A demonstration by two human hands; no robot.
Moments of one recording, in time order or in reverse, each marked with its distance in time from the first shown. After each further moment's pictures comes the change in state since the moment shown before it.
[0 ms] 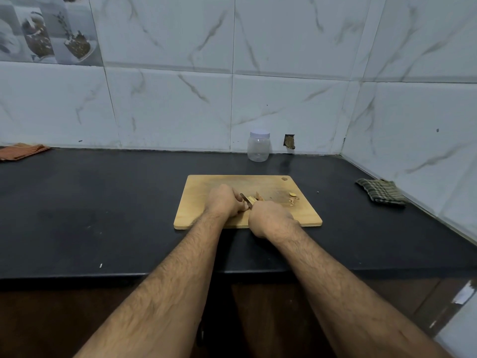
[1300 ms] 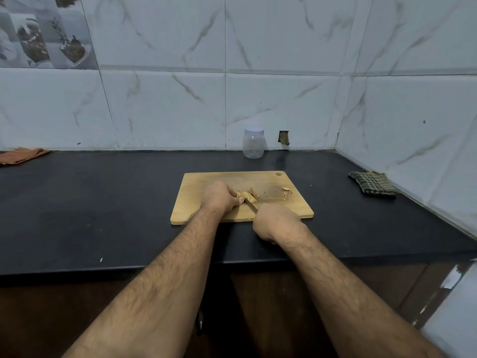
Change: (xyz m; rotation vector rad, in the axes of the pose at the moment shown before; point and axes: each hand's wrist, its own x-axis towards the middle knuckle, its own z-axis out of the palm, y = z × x) left_hand -0.012 0.005 -0.001 -0.015 0.039 -0.012; right_hand -0.026 0.025 0.000 0.020 -0.042 0.006
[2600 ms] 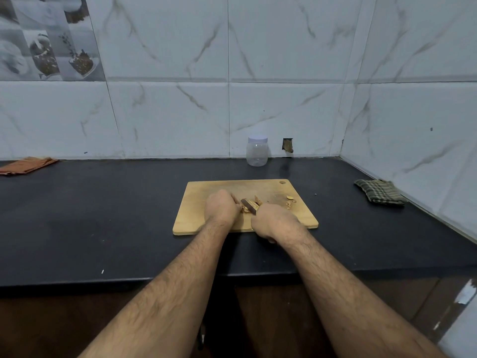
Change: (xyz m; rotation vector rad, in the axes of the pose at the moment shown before) left_hand -0.004 0.006 0.008 0.073 0.186 -0.033; right_hand 0.025 -0.003 -0.005 0.098 0.042 -0.011
